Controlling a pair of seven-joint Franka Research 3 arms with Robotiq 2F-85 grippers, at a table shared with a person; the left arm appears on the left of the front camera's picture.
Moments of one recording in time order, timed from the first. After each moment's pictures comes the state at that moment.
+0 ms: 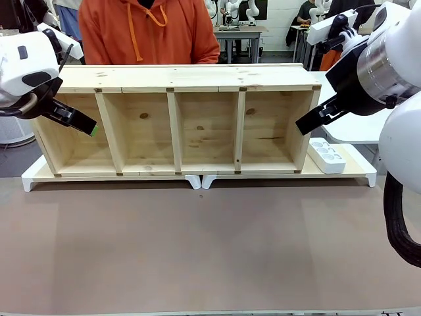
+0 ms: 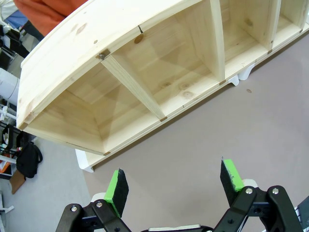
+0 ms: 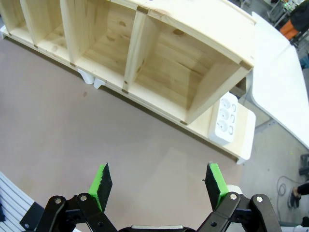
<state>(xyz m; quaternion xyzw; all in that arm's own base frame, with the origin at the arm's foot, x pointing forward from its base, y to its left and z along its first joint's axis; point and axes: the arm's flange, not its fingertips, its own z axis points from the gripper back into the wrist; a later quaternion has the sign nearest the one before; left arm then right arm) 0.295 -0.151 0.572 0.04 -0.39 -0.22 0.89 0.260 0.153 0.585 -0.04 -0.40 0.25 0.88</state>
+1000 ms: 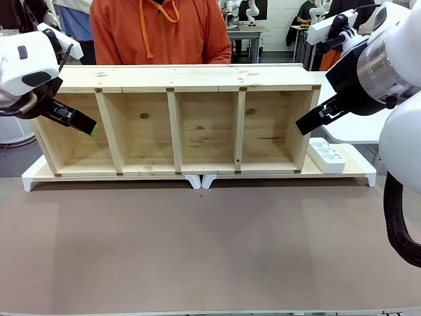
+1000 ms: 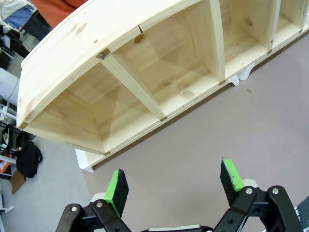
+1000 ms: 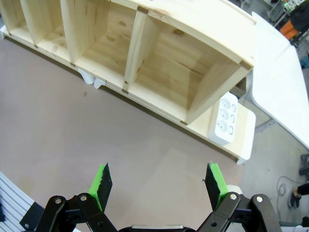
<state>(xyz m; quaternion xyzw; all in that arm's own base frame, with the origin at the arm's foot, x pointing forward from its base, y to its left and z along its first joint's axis) 0.295 -0.151 0.572 0.04 -0.39 -0.22 0.89 0.260 0.153 0.585 -0.04 -0.40 0.25 0.88</state>
